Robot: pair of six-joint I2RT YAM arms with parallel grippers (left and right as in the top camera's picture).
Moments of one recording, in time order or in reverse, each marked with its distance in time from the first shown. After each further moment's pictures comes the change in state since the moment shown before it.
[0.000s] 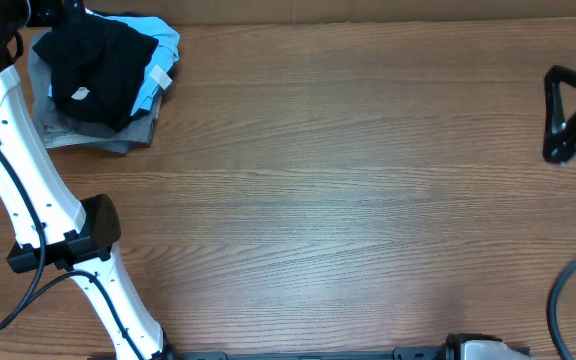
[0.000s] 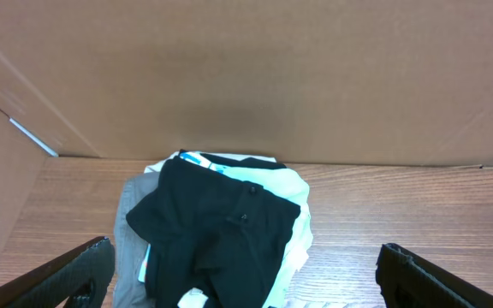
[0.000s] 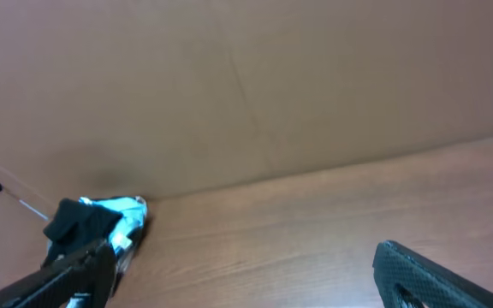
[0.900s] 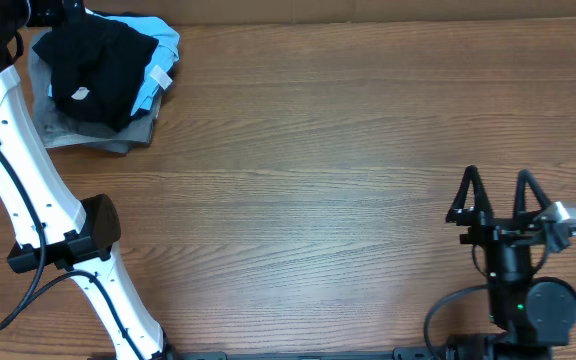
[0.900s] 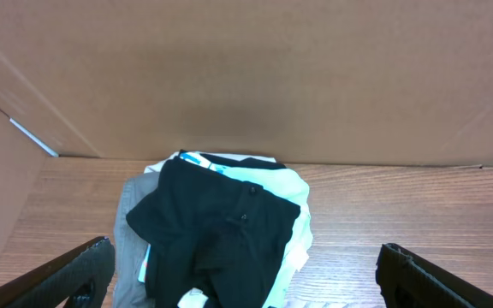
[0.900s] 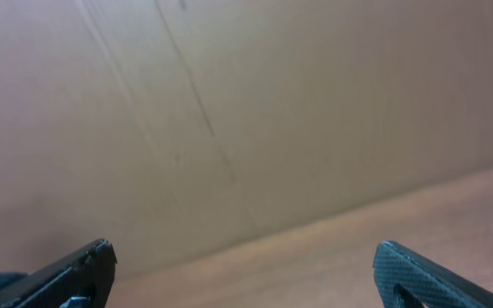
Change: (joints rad) left arm 0.000 0.000 0.000 0.000 0.000 0.000; right arm 0.002 -1.083 -2.290 1.646 0.125 0.130
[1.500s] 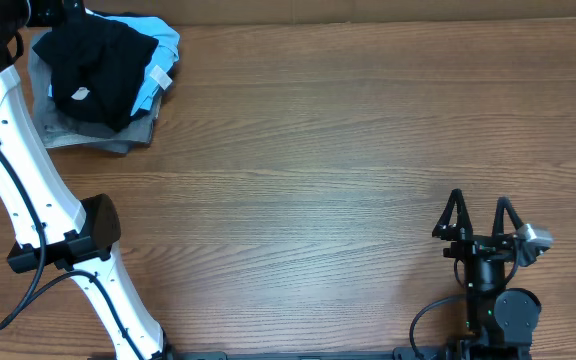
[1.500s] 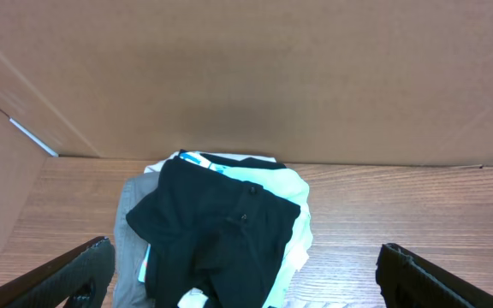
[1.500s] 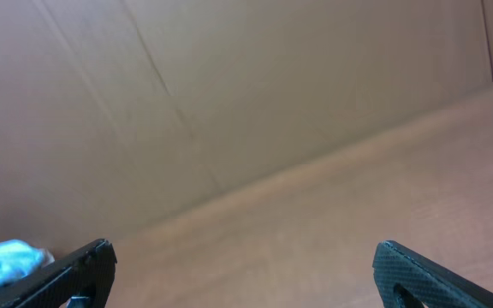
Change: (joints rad) left arm 0.000 0.000 0.000 0.000 0.000 0.000; right arm 0.003 -0.242 -0.278 -0.061 0.074 0.015
